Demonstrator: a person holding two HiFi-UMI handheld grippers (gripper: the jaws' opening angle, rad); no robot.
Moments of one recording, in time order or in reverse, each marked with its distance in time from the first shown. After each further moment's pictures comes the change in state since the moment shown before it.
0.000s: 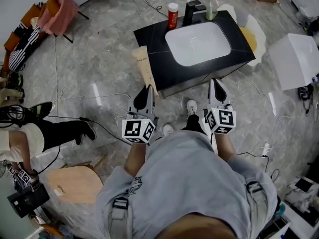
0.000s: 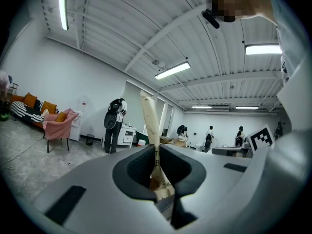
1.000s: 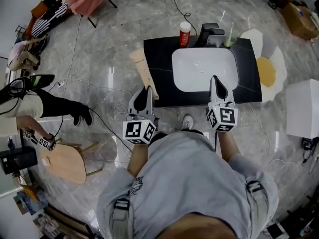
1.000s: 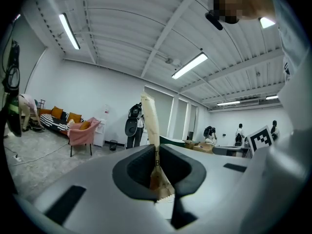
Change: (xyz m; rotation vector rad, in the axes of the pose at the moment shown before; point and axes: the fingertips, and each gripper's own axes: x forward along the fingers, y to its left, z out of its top) left arm 0.149 -0.020 0.018 0.014 -0.052 0.333; right arm 0.190 -0.106 0.045 -0.034 -0.005 0.322
